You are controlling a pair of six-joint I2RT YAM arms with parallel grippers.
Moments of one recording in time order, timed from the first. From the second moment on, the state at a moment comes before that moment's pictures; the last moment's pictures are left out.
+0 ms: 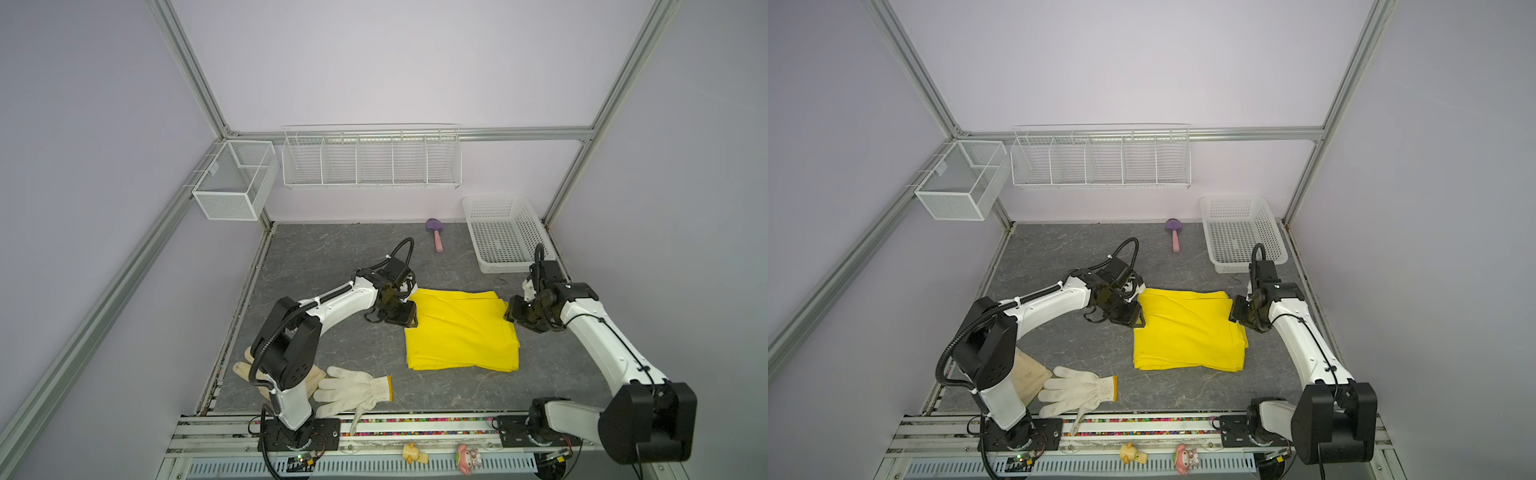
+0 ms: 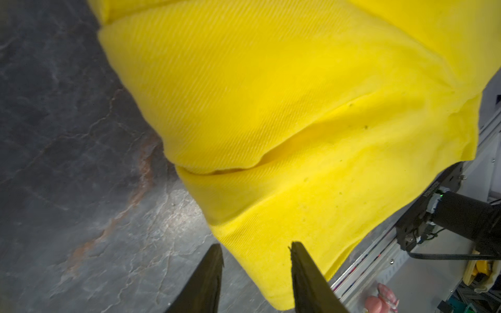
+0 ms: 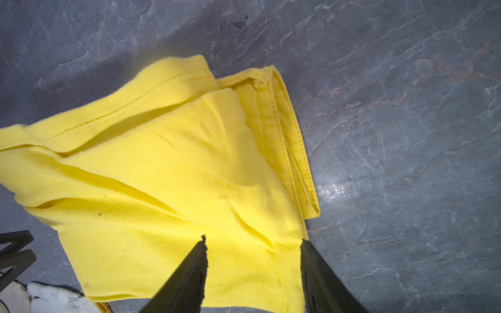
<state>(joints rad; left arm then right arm) -0.73 1.78 1.28 -0.72 0.39 -0.31 0.05 1.28 0.97 -0.98 -0.12 0.37</state>
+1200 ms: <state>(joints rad) -0.75 1.79 1.27 -0.77 0.32 -0.38 0.06 1.53 1.07 -0.80 -0.06 0.15</state>
